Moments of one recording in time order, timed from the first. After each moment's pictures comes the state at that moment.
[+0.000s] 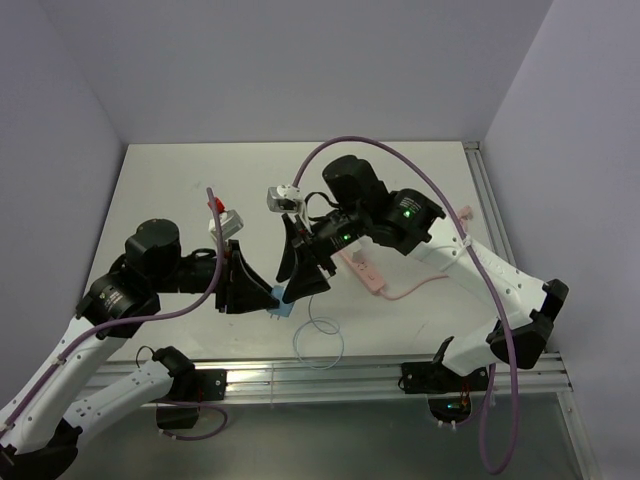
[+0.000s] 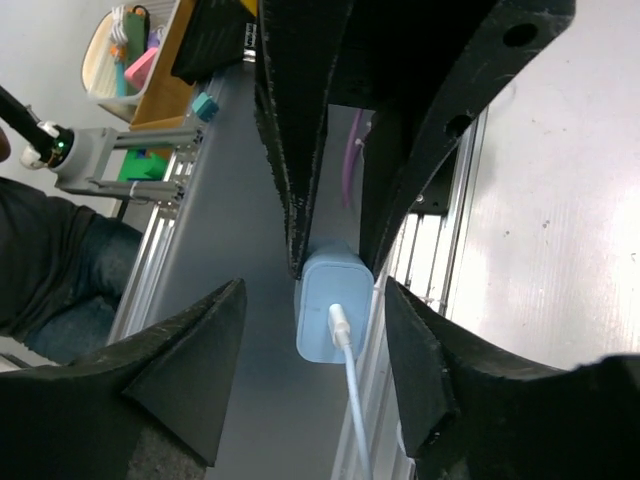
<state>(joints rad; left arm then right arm) -0.66 0.75 1.05 -0.59 0.81 -0.47 0.91 1.43 1.64 -0.80 -1.01 -0.03</state>
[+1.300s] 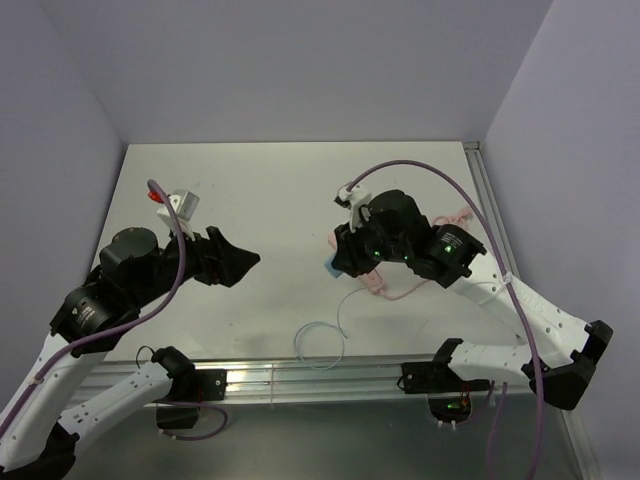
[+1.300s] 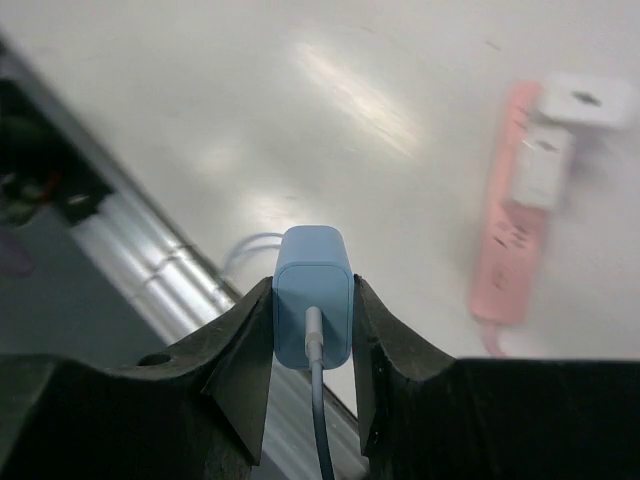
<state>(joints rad) -0.67 0.69 1.13 -0.72 0.10 -0.53 0.84 1.12 1.25 -0.78 -0.18 0.19</state>
